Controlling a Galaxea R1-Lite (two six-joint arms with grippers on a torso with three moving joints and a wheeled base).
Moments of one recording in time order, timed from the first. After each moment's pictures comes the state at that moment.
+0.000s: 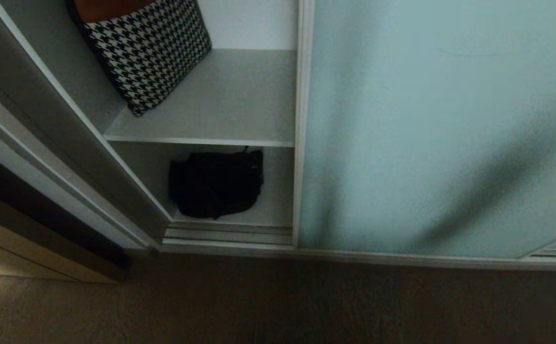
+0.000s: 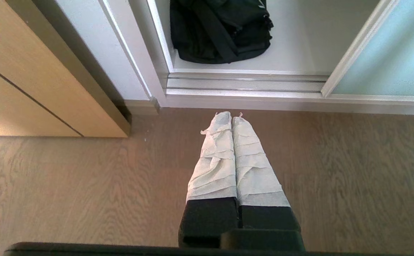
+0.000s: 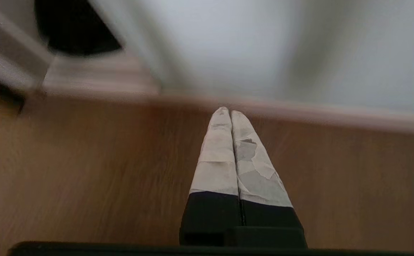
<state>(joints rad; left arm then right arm) 0.00 0.00 0.00 0.00 -0.02 0.05 -0.03 0.30 -0.20 -0.05 0.19 0.11</state>
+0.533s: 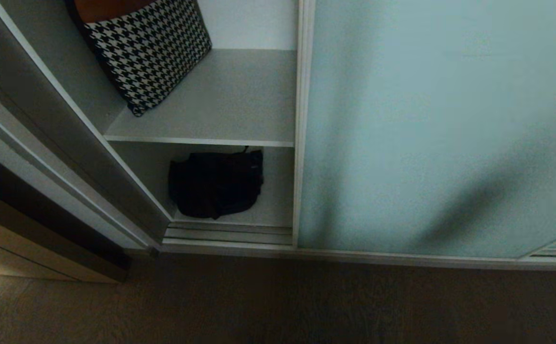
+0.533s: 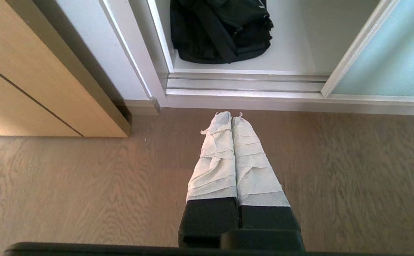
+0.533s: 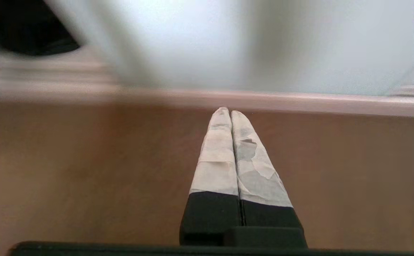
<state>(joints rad) 0.00 0.00 0.00 0.00 -0.02 0.05 0.00 0.02 -0.05 0.05 0.03 0.09</state>
